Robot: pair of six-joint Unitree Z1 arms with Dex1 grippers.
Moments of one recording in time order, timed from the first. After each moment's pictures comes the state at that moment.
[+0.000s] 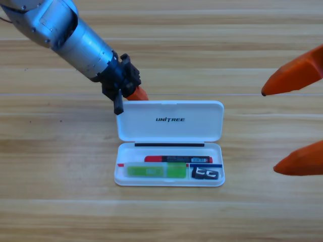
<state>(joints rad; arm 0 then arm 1) -0.51 2.06 -1.39 0.40 -0.36 0.77 1.01 1.32 -1.27 0.71 0.28 -0.43</state>
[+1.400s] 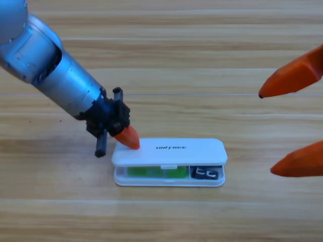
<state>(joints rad) -0.60 1.92 -1.11 0.33 -0.33 0.79 1.01 1.33 -1.27 0.71 0.28 -0.43</state>
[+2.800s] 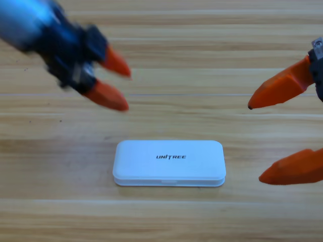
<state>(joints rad) -0.69 1.59 -1.35 0.72 -0.32 0.76 1.01 1.37 -1.27 0.71 0.29 -0.43</state>
